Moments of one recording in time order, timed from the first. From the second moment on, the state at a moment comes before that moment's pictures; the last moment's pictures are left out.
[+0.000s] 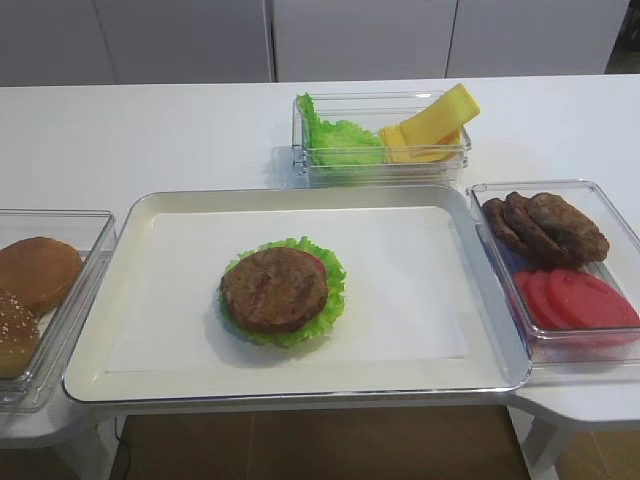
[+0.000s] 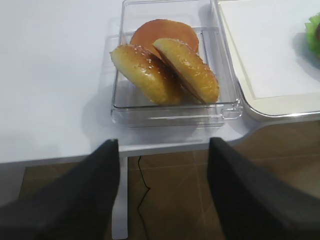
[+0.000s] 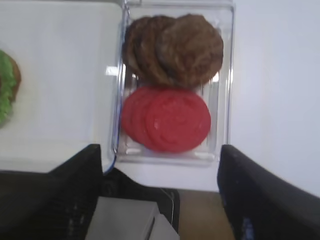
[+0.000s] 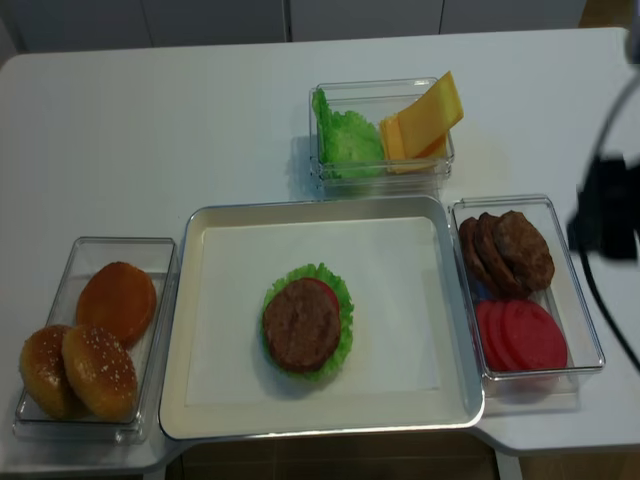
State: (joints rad) left arm -0.02 -0.02 -0.49 0.05 1.19 -0.06; right arm 0.21 1.08 -1.14 0.08 1.25 0.09
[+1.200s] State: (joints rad) left arm -0.02 -0.02 -0.49 0.05 1.19 -0.06; right arm 0.21 -0.02 -0.64 0.04 1.28 0.02
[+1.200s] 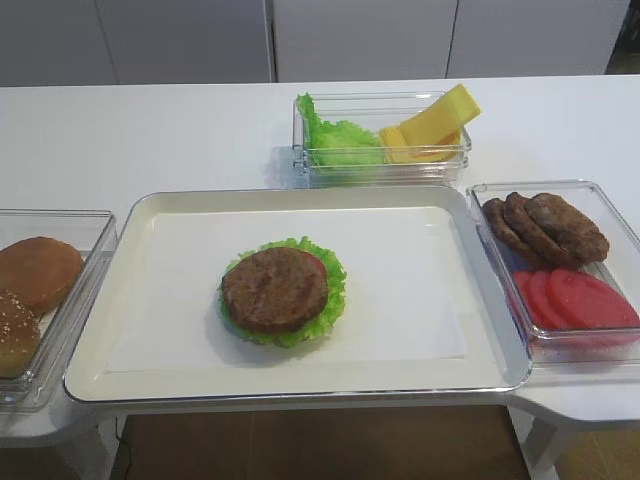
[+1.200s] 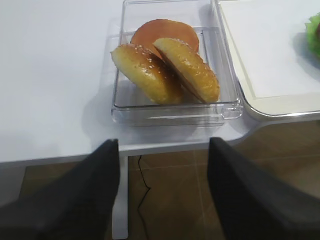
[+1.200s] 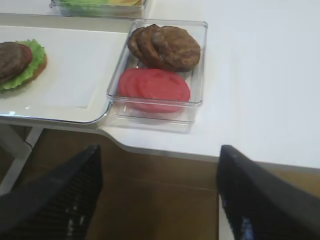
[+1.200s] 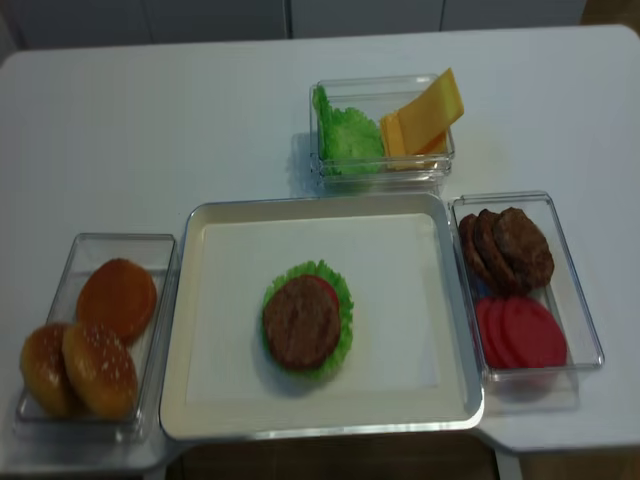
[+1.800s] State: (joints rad) left arm -0.02 -0.02 -0.49 0.05 1.19 -0.06; right arm 0.21 -0.02 -0.47 0.02 1.15 0.01
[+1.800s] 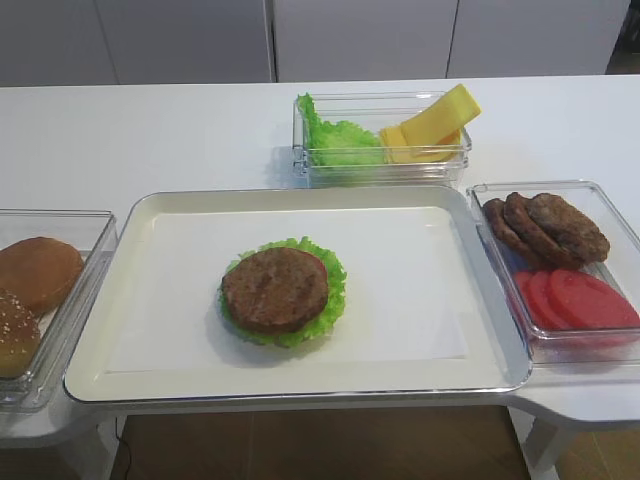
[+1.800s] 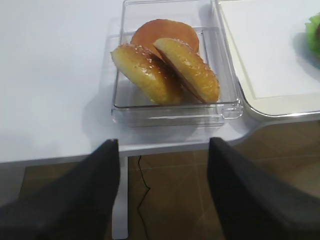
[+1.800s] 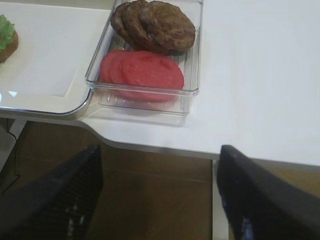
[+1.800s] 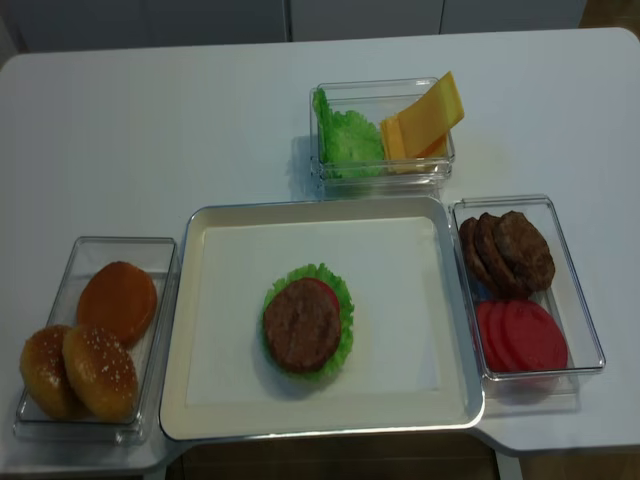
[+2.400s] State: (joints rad) left arm -0.02 -0.02 -0.49 0.05 1.19 -0.06; right arm 0.21 -0.02 -0.47 0.02 1.15 0.02
